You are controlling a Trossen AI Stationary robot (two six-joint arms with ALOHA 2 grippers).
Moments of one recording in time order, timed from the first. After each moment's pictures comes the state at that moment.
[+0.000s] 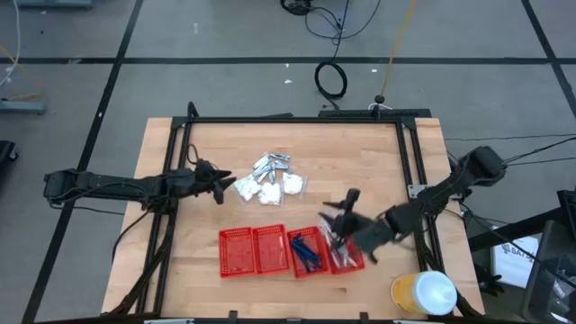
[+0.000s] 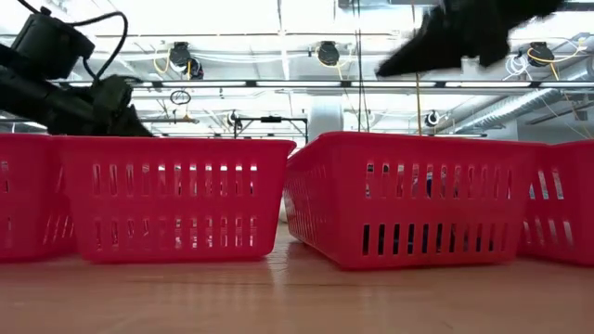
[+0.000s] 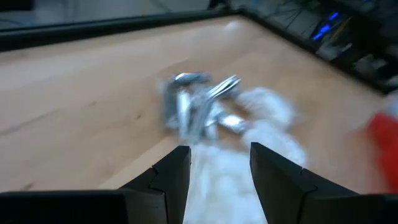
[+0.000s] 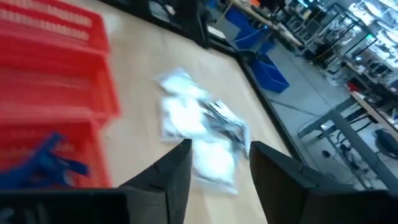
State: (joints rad) left arm 0.12 0.61 0.02 0.24 -0.30 -0.48; right arm 0.54 1.45 0.79 0.06 0.97 -0.02
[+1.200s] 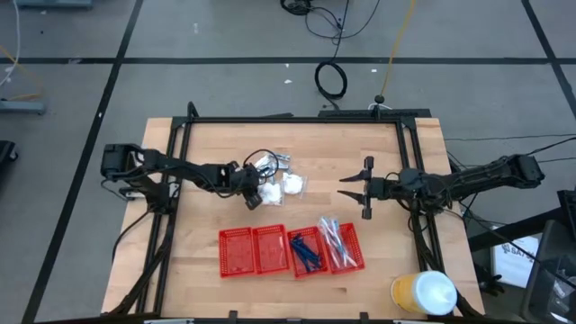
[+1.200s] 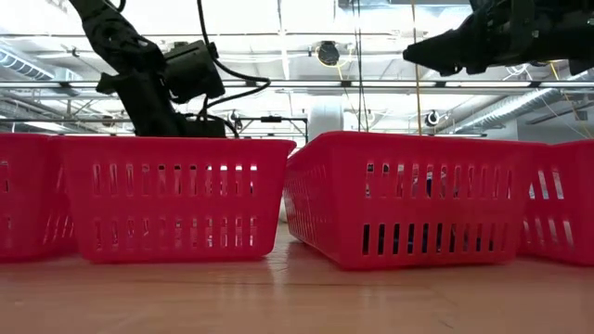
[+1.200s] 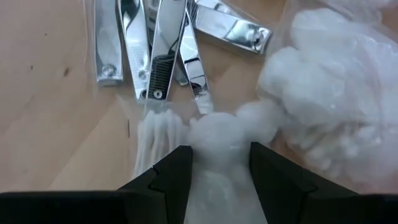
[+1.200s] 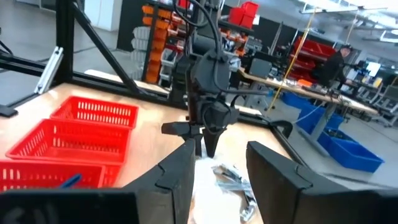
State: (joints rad) left arm 0.12 1.57 0.67 -0.21 -0.23 -0.42; right arm 0.09 0.81 0.28 0.54 0.15 -0.26
